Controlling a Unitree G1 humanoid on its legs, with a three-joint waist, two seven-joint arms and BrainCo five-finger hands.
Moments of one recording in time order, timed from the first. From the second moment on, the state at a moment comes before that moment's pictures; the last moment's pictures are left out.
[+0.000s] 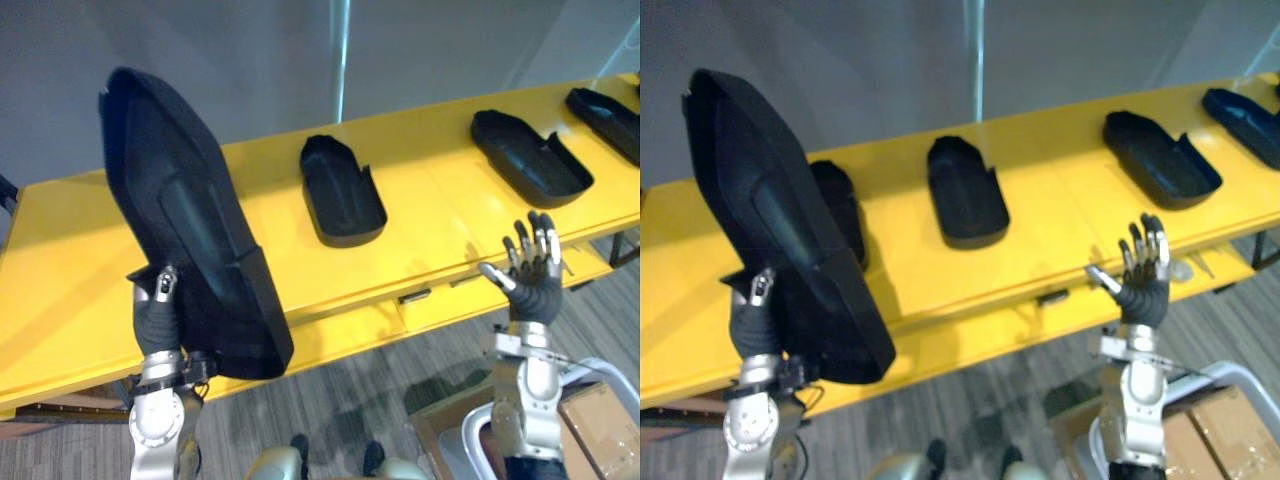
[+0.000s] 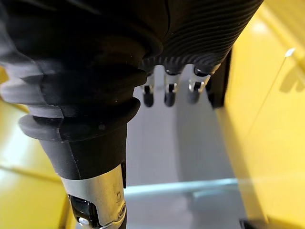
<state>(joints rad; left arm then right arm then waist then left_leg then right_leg) 0.28 0.14 0.09 -0.32 -0.22 -0.37 0.10 0.09 -0.15 -0.18 -0.10 0.41 -0.42 -0.02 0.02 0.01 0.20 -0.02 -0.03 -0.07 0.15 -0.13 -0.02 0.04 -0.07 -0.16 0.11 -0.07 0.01</state>
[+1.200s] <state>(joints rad) 0.18 0.19 -0.02 -0.20 -0.19 -0.40 0.06 0.03 -0.01 0.06 0.08 0.34 -0.50 -0.15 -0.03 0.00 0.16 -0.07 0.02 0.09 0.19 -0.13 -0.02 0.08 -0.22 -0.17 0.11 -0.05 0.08</state>
